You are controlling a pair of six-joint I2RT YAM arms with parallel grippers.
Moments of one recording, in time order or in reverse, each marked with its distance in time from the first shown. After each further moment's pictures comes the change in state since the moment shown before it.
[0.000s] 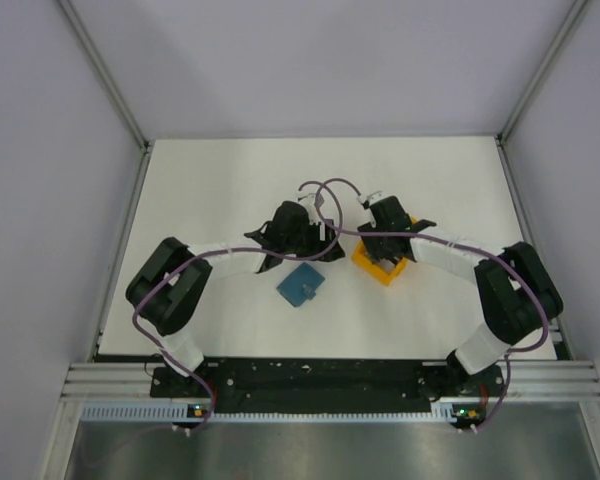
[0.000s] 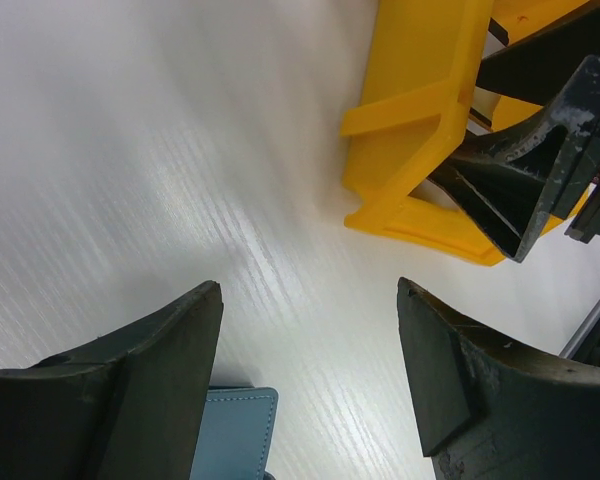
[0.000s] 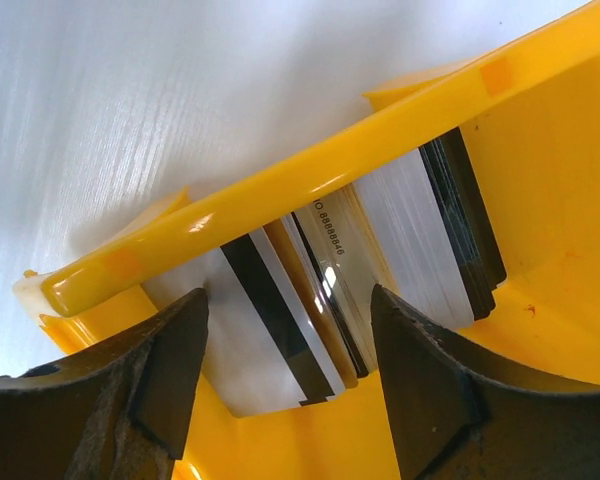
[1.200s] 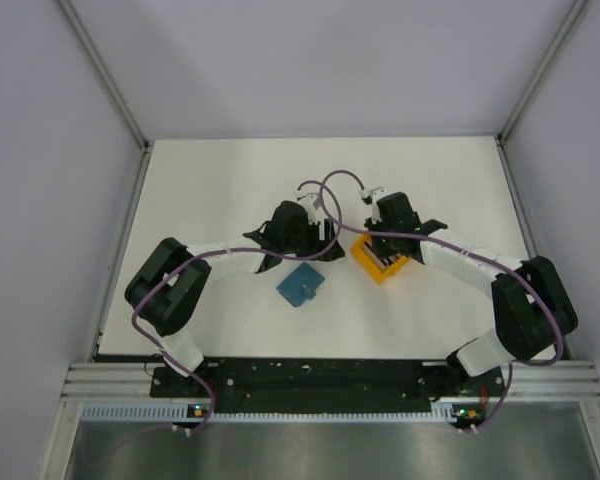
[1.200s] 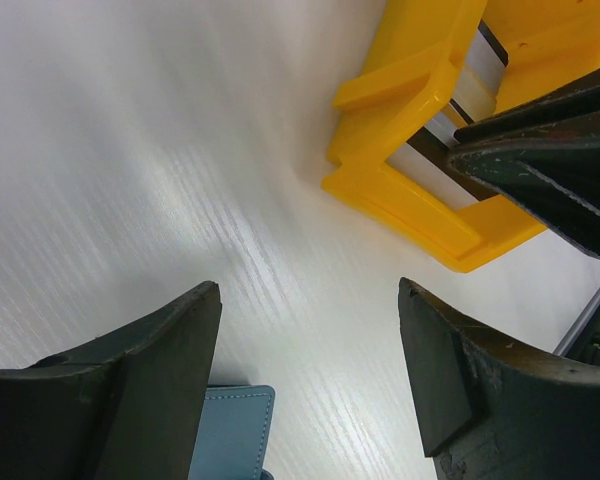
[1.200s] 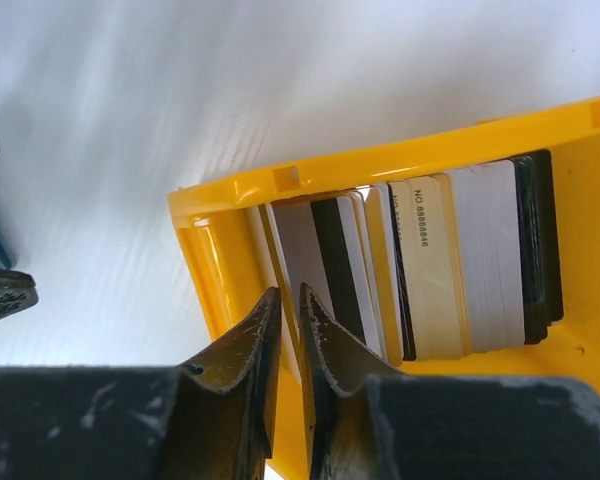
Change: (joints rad) left arm 0.007 -0.011 -0.009 0.006 0.008 -0.004; right arm -0.002 -0.102 -0.008 -0.008 -0.165 0.069
